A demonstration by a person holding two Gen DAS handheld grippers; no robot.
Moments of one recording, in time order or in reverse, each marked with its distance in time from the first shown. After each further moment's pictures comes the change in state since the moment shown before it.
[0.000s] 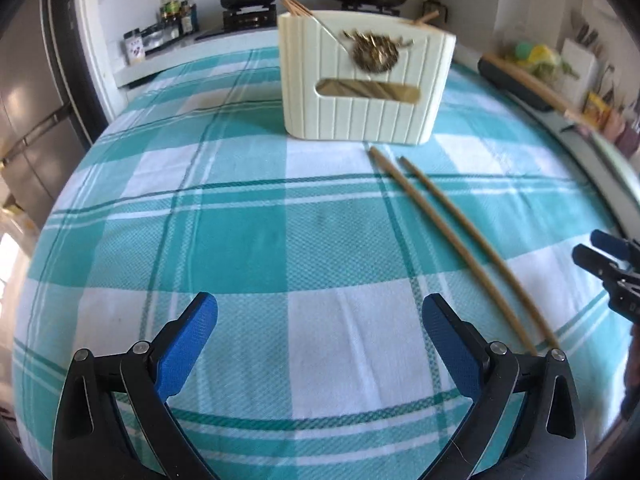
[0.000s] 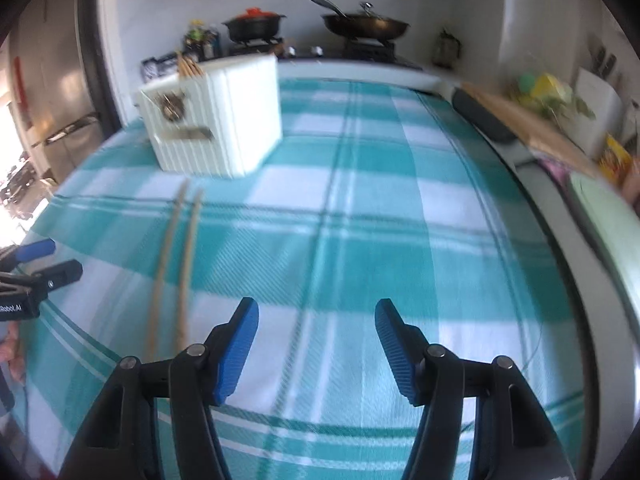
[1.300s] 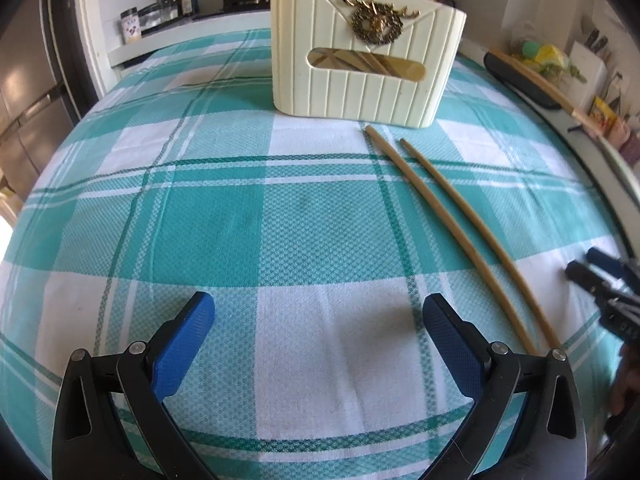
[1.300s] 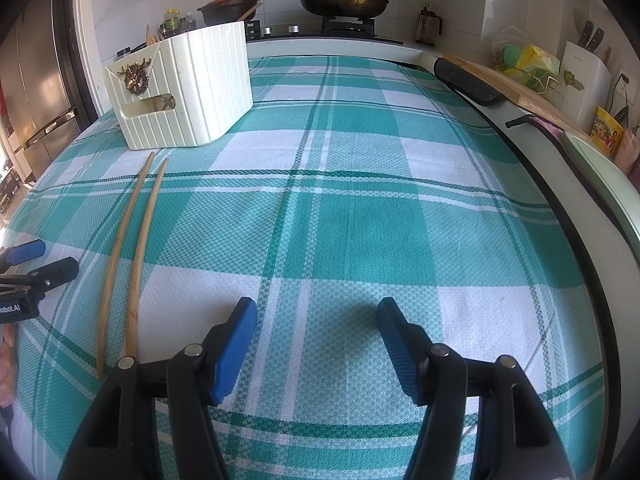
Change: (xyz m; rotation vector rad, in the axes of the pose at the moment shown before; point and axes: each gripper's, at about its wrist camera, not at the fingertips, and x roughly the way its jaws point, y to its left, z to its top) left arm 0.020 -0.002 -0.005 -0.073 0.035 -0.051; right arm 0.020 -0.007 -0.012 0.037 0.040 -0.029
